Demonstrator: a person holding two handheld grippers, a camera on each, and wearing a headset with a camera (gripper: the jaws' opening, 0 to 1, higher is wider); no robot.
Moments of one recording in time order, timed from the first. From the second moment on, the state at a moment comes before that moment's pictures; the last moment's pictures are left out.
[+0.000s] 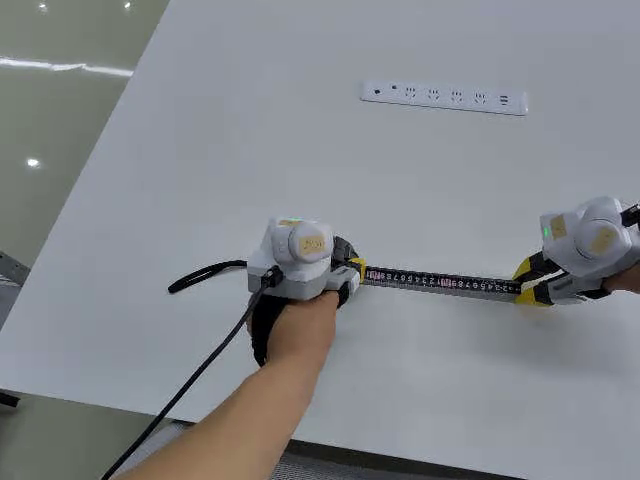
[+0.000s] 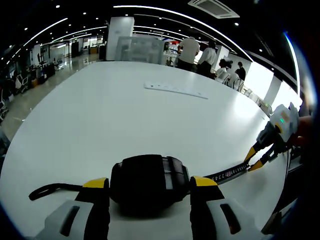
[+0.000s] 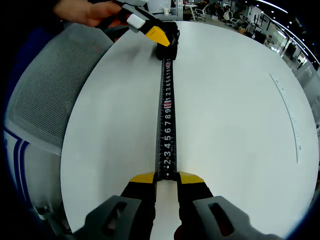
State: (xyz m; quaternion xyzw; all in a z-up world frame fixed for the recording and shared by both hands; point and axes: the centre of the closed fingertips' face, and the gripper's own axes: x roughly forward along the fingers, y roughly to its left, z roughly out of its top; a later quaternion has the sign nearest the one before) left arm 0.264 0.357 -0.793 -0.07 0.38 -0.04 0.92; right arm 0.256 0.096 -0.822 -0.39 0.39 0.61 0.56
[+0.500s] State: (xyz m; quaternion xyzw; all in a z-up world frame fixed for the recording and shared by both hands) left arm 0.265 0.357 -0.793 -0.06 0.37 -0.04 0.93; right arm 0.255 0.096 -0.822 -0.39 0.40 0.61 0.56
